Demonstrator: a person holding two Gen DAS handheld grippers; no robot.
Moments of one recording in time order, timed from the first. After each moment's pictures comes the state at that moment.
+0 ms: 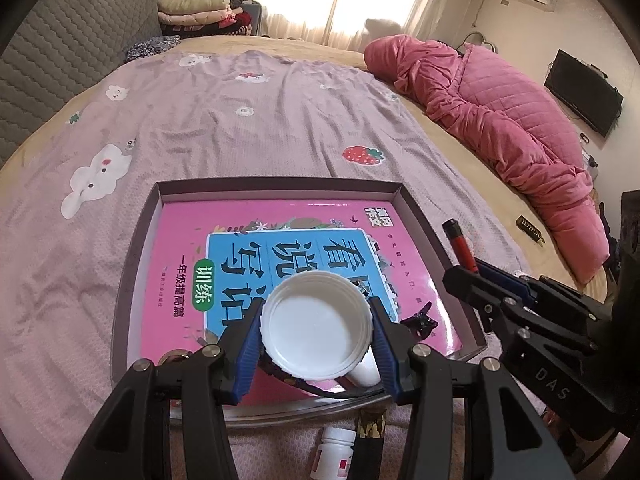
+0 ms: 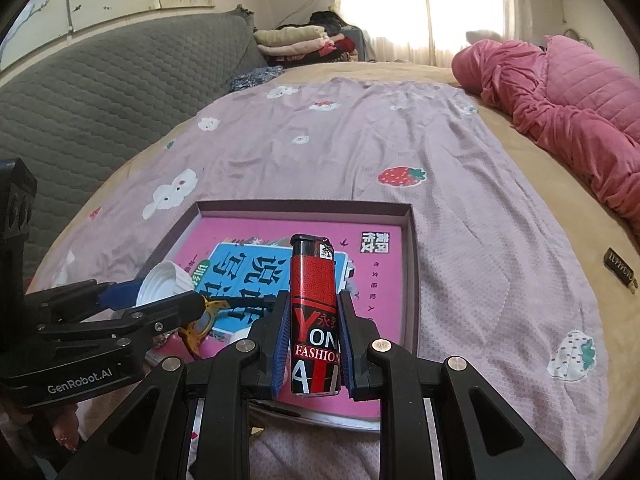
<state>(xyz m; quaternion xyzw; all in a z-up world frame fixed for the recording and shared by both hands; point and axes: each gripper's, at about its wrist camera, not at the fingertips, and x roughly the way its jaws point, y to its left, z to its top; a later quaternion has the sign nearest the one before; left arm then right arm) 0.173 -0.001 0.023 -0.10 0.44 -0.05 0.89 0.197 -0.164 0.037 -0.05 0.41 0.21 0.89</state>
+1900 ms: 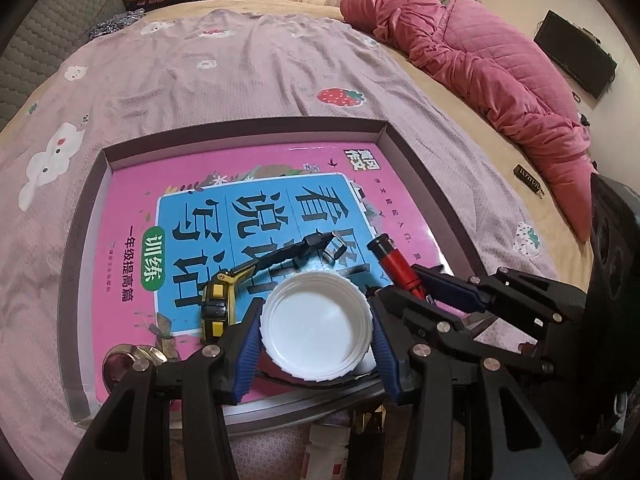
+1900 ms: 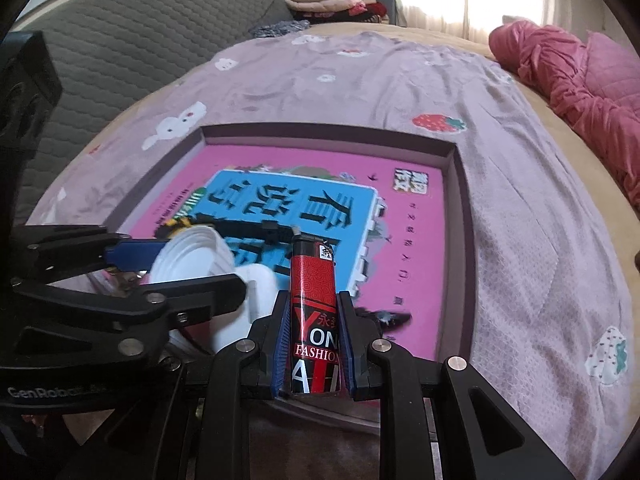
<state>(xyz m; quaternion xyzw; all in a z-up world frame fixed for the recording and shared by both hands) 0.193 -0.024 -0.015 -0.07 0.51 -0.10 0.85 0.202 -0.151 -0.024 -0.10 0.46 0.24 0.85</state>
